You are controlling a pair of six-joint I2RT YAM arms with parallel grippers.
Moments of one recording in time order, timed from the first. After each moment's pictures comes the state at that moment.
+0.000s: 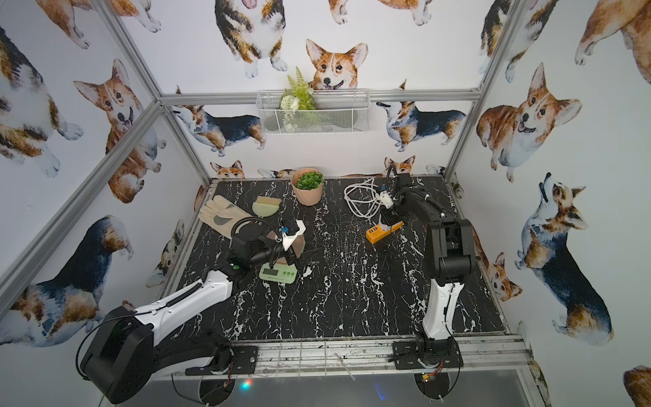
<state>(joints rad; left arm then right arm) -0.56 1.21 0.64 0.37 0.53 0.29 0.14 1.96 1.53 -0.78 -0.20 -0.38</state>
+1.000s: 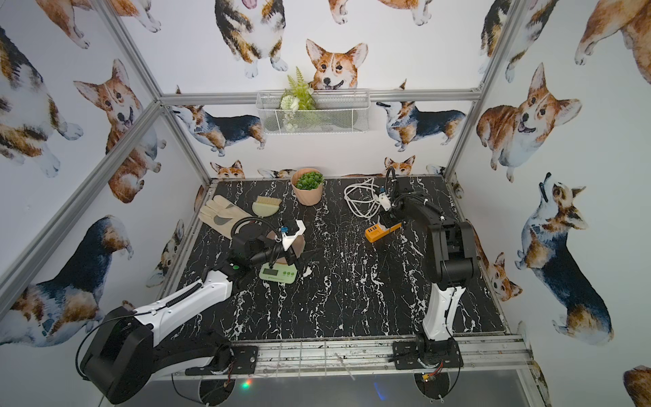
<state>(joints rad) -0.56 1.21 0.64 0.37 0.54 0.28 0.16 1.92 1.42 -0.65 -0.18 -0.35</state>
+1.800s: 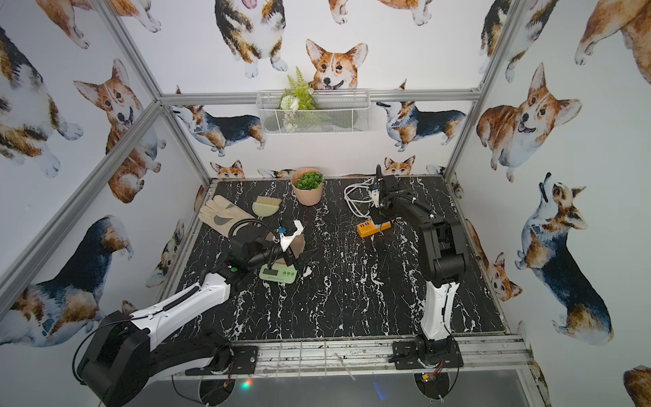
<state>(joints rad) -0.56 1.18 0.62 0.37 0.52 0.26 0.26 1.96 1.49 -0.63 -0.07 -0.13</state>
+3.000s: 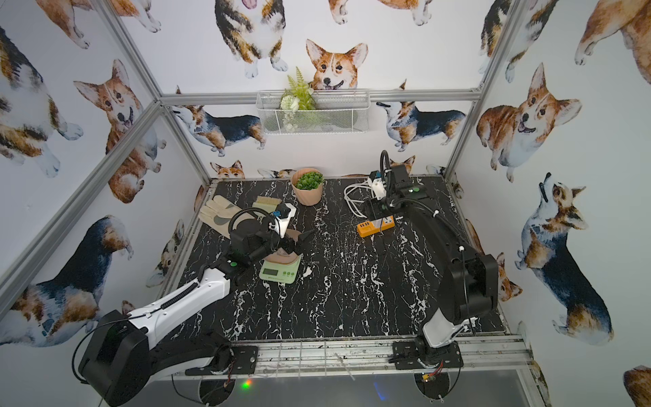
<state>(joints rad) -0.56 1.20 0.71 0.29 0.22 0.04 0.32 1.58 1.43 -0.81 -0.24 -0.05</state>
